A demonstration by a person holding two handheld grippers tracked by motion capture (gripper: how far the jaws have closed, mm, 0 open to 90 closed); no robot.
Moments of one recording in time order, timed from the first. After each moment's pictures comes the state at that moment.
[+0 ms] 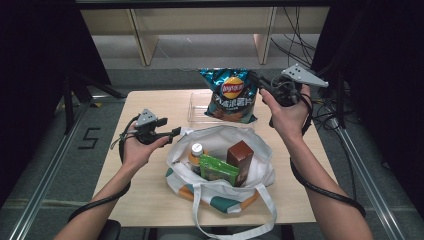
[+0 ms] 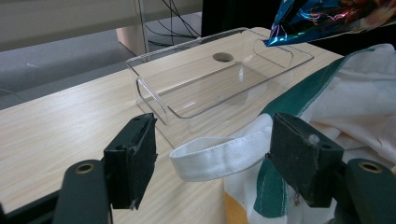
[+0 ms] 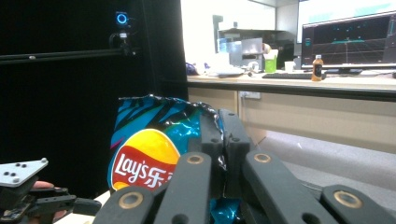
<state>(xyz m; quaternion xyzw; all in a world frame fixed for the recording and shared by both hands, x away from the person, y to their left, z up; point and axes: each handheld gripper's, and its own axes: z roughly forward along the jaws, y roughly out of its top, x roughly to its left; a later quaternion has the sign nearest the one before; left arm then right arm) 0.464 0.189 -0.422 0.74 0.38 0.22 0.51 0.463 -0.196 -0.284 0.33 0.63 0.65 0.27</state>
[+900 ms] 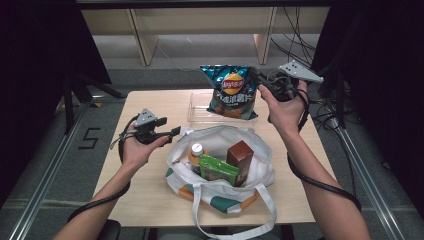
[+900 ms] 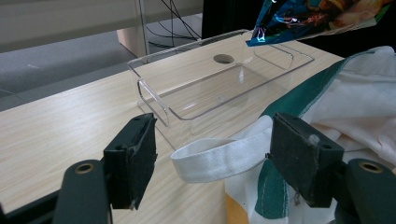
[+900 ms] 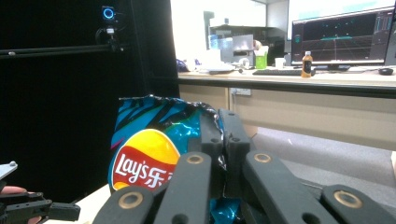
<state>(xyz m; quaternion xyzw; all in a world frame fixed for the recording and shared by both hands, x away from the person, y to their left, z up) 0.464 0.190 -0.422 0.74 0.38 0.22 0.51 0.481 -0.194 -0.287 0.35 0.63 0.64 0.27</state>
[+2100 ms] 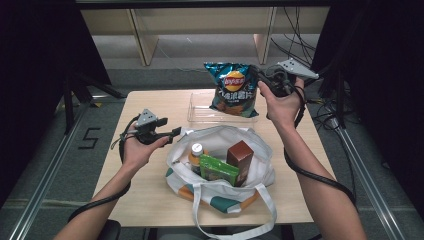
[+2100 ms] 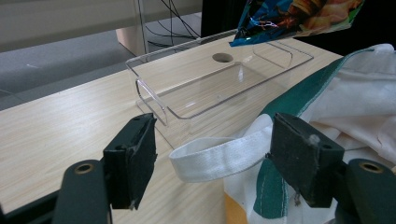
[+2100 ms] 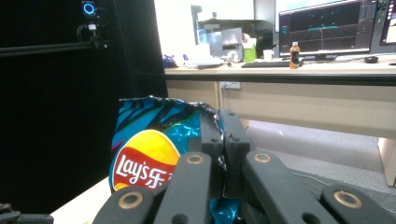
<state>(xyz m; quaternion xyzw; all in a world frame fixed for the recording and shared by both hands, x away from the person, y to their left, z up) 0.462 0.187 -0.423 0.74 0.38 0.21 0.52 0.504 -0.195 -0.296 0.37 0.62 0.63 0.28</state>
